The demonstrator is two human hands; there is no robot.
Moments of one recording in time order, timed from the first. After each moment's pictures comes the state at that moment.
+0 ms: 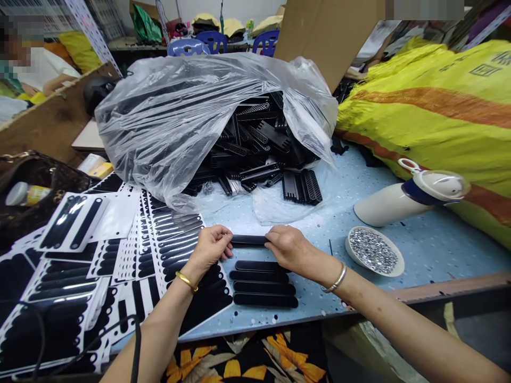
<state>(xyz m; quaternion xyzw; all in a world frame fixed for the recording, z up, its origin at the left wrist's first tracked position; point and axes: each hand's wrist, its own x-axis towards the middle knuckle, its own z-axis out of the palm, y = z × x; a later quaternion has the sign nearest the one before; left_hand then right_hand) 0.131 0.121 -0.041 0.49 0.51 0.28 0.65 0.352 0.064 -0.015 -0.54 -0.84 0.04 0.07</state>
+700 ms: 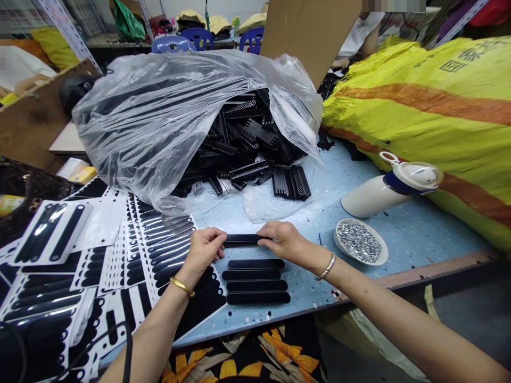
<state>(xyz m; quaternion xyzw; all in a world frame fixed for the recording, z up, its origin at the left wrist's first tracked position) 0.137 0.118 -0.037 0.49 0.55 0.29 0.61 0.365 0.071 -0.018 -0.55 -0.80 0.18 0.14</state>
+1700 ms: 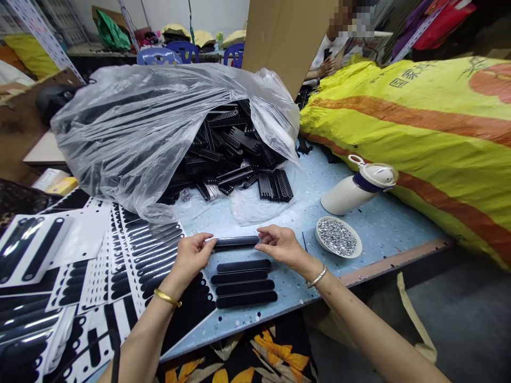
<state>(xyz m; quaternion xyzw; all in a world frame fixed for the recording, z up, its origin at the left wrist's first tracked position) 0.129 0.115 -0.032 0.62 0.53 0.29 0.51 0.378 0.042 -0.051 -0.66 -0.58 0.30 0.38</state>
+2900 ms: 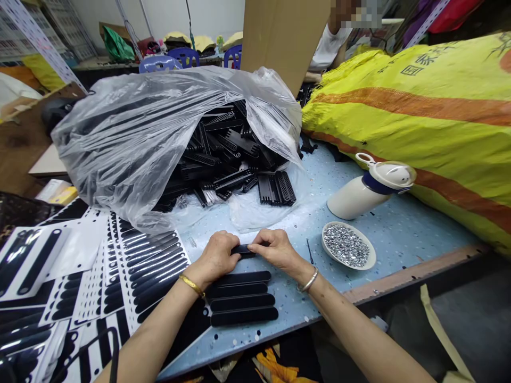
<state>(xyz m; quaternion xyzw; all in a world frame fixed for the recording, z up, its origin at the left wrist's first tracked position) 0.192 0.131 -0.026 0.91 0.33 0.04 0.24 0.372 0.063 -0.047 -0.65 -0.60 0.28 0.36</state>
